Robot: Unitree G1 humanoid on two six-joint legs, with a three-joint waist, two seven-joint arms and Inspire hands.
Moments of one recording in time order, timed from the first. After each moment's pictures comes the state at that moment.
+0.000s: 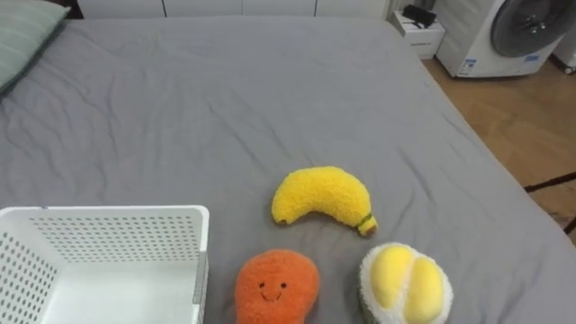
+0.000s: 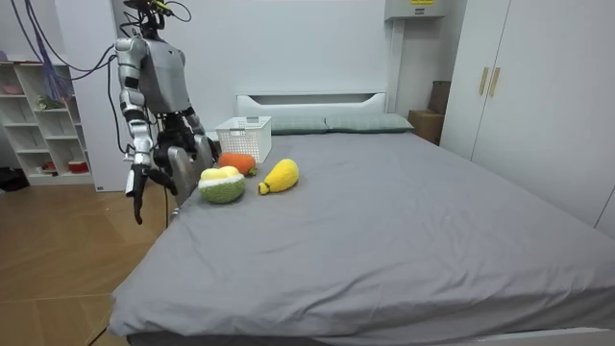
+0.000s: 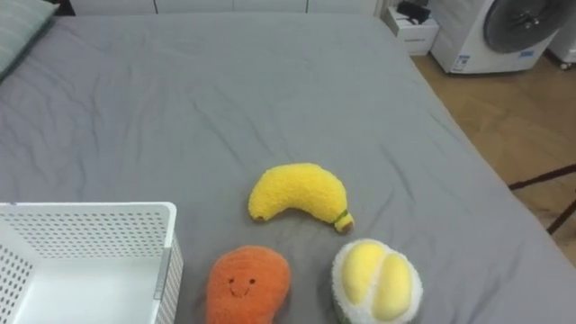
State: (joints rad) left arm 0.28 0.18 0.28 1.07 0.00 0.12 0.22; right arm 0.09 -0.29 -0.42 1.02 0.47 0.07 -0.34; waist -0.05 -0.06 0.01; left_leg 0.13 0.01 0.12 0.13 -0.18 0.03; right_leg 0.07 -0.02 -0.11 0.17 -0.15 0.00
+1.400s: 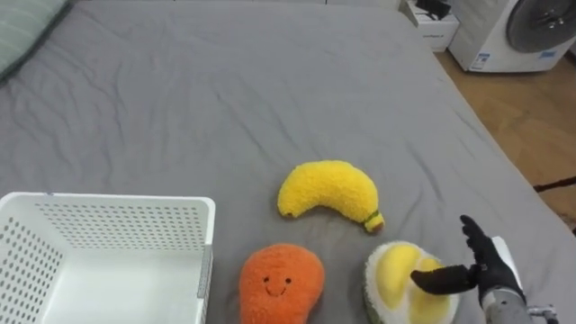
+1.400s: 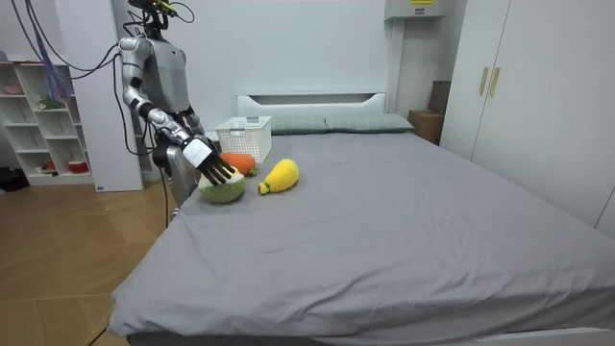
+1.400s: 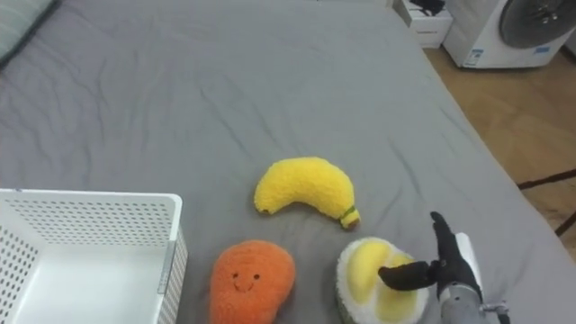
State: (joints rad) left arm 0.28 0.19 0.19 1.01 0.06 0.15 0.21; right arm 0.11 -0.29 -0.09 0.49 -0.20 0.13 -0.02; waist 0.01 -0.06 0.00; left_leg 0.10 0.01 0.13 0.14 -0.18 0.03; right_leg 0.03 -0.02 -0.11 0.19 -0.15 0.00
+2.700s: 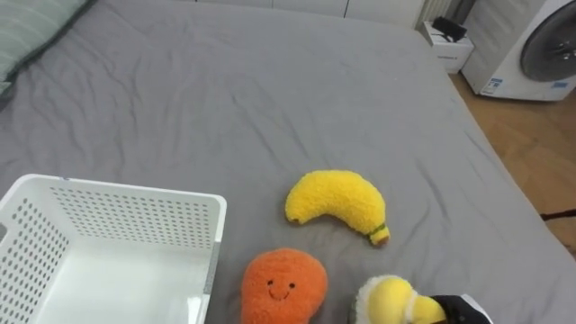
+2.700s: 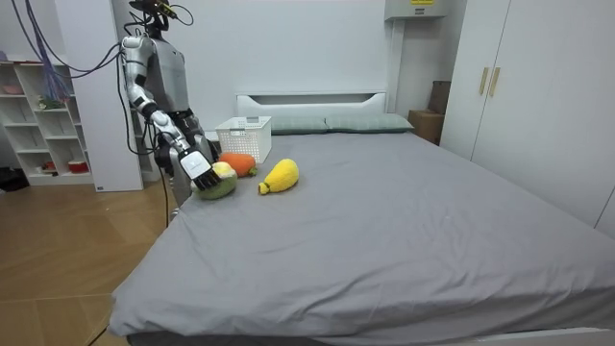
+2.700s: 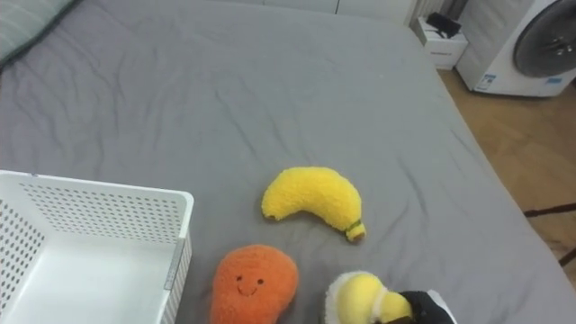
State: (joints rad) left arm 0.28 0.21 0.18 0.96 0.07 0.16 0.18; right arm 0.09 -0.28 -0.06 0.73 -0.31 0.14 0.15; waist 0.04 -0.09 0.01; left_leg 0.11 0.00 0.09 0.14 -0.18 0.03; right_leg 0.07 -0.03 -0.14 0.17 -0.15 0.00
